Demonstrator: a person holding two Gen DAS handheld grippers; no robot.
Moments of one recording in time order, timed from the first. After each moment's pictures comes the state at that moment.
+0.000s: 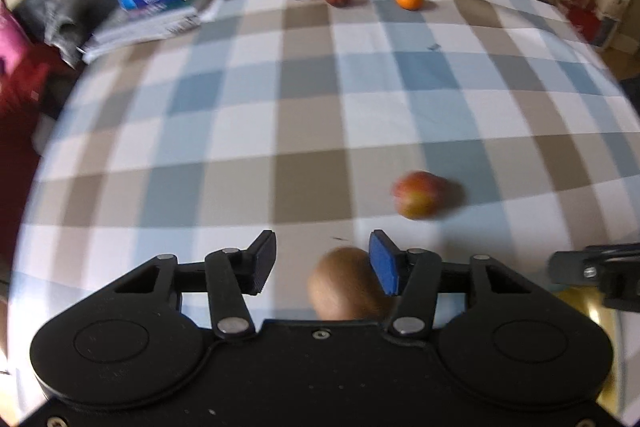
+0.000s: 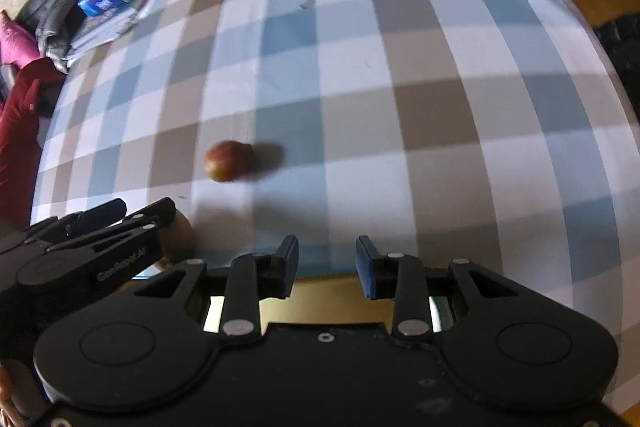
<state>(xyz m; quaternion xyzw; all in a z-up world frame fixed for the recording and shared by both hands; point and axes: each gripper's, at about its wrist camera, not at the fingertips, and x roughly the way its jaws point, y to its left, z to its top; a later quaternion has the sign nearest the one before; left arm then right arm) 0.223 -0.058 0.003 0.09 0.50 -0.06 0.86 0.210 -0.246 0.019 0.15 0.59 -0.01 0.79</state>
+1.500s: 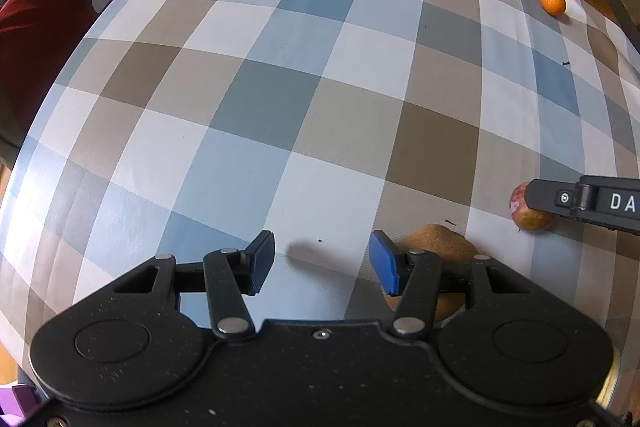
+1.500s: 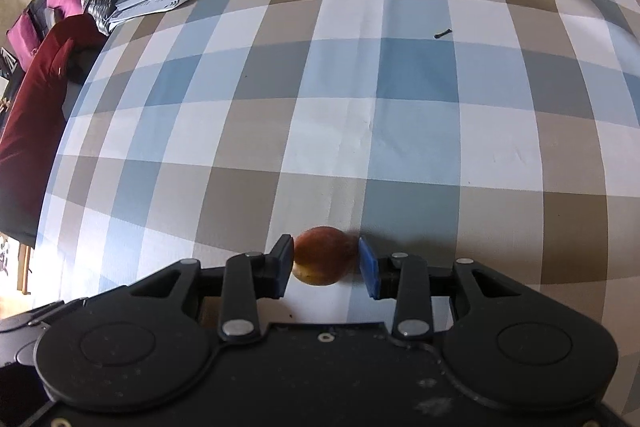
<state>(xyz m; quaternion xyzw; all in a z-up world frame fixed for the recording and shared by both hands) 0.247 0.013 -0.025 -0.05 0.59 0.06 0.80 0.312 -0.181 -0.020 0.10 0.60 0.08 0.79</state>
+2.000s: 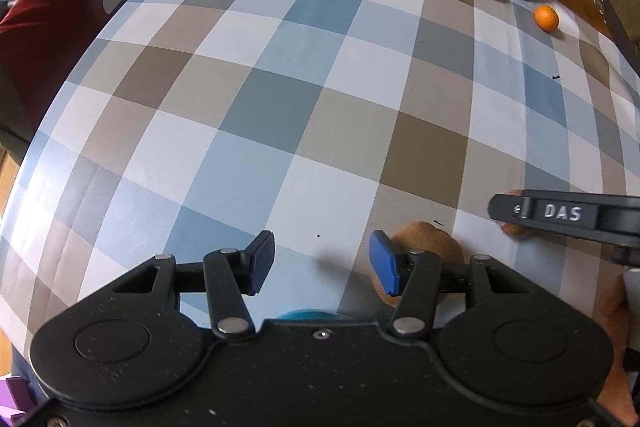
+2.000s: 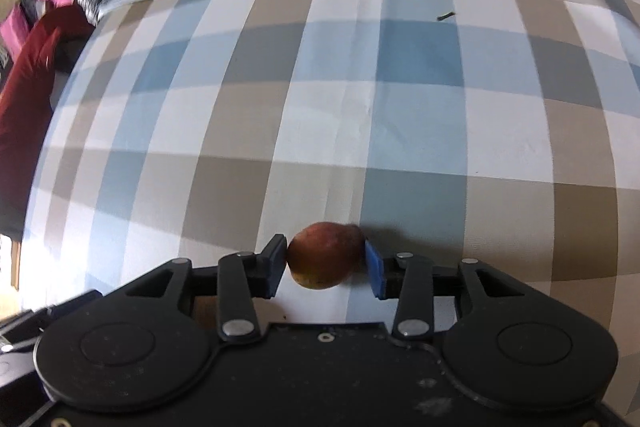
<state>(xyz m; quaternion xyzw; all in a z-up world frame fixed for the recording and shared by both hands) 0.238 0.013 -0.008 -0.07 0.58 0.06 0.81 0.315 -0.171 -0.037 0.08 0.62 0.07 0.78</state>
